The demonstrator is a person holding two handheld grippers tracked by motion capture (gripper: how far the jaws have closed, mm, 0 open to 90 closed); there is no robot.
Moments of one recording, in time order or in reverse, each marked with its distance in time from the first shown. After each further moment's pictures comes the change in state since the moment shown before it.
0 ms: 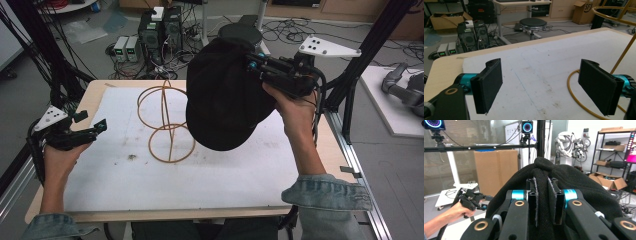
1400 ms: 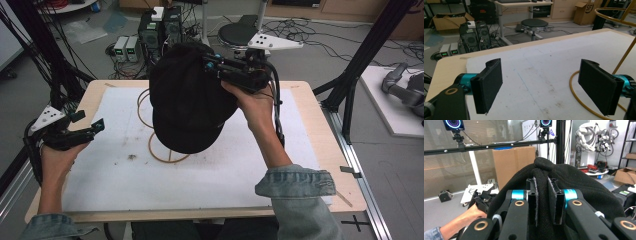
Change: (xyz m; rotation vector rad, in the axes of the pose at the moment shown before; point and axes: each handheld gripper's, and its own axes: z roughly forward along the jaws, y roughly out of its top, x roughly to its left) left arm 0.004 0.001 -0.004 -0.006 0.008 0.000; right arm 0.017 -0.012 0.078 0.035 0.144 0.061
